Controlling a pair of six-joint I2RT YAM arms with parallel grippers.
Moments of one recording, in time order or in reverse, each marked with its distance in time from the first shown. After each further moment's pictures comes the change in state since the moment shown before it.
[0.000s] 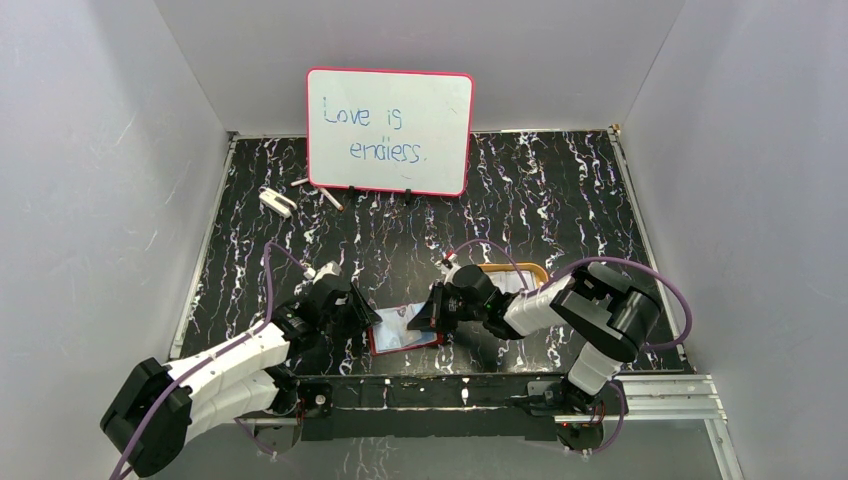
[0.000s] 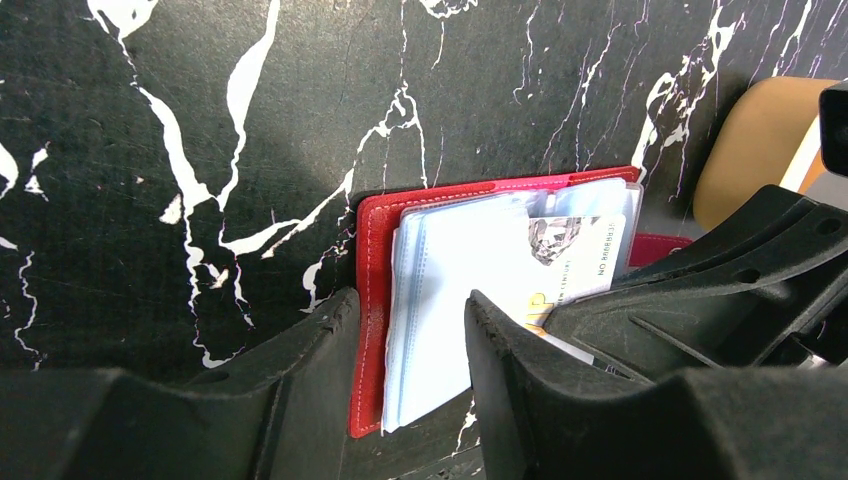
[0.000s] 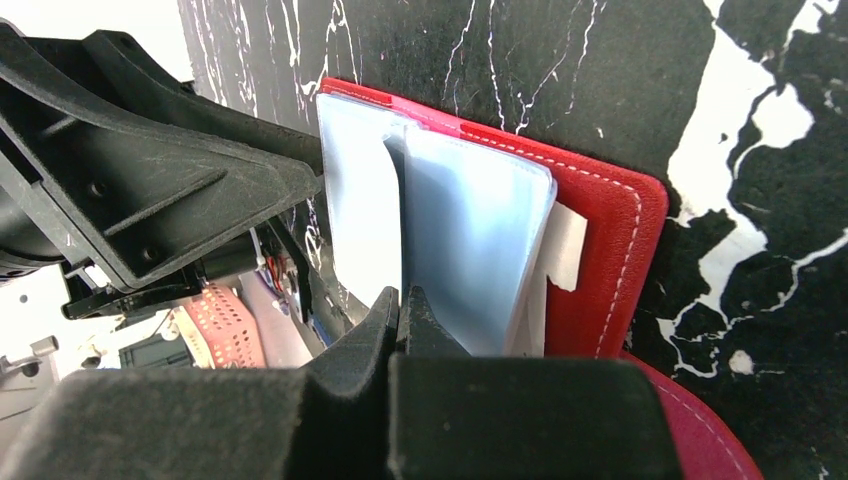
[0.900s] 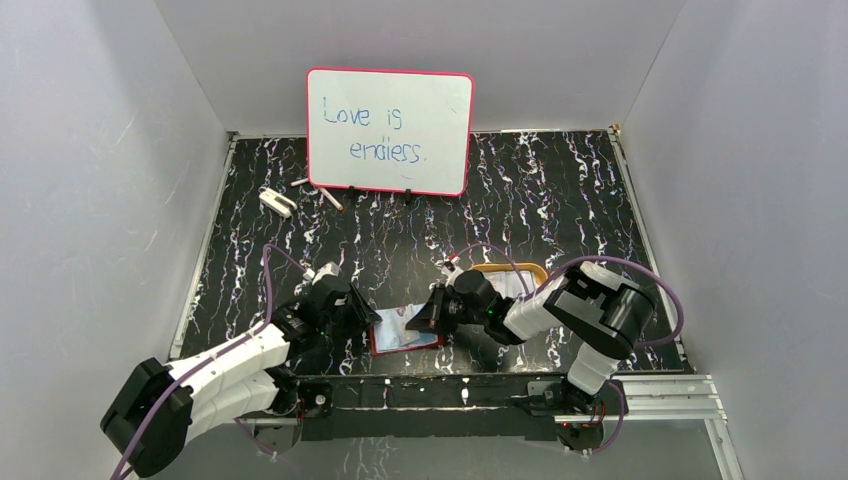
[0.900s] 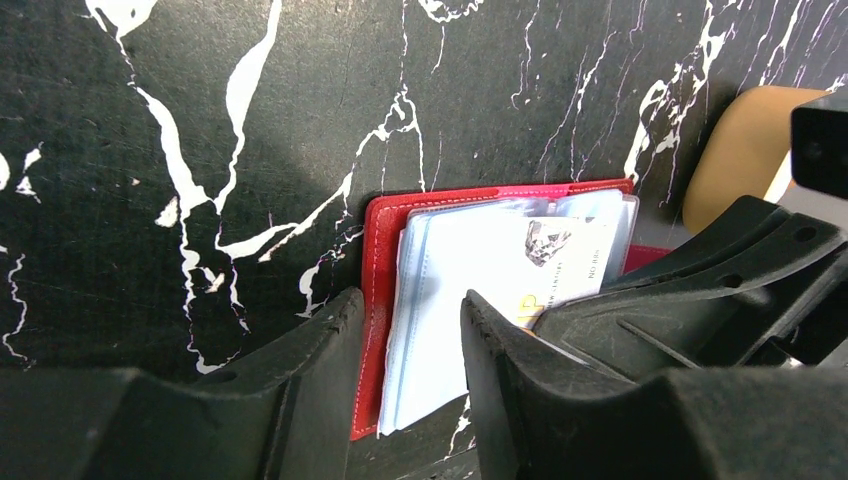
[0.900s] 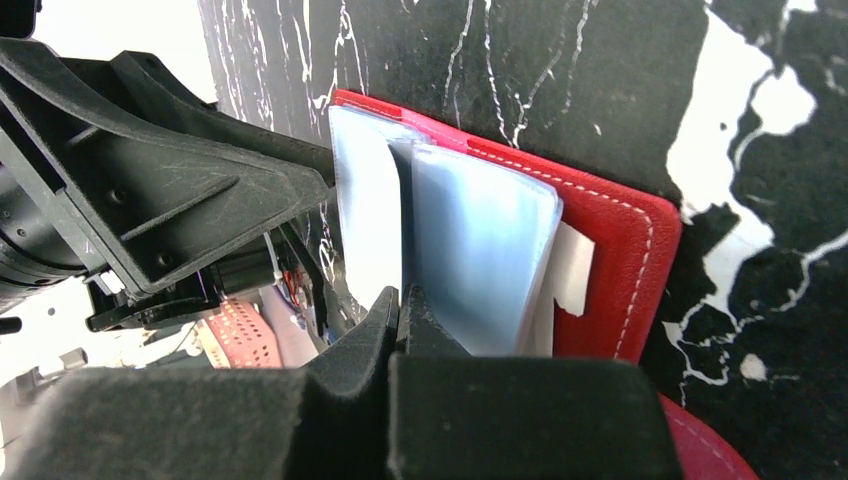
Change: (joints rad) left arm 0.005 0.001 -0.011 0.021 0.006 -0.018; right arm 0.019 0.027 -0.027 0.102 0.034 0.066
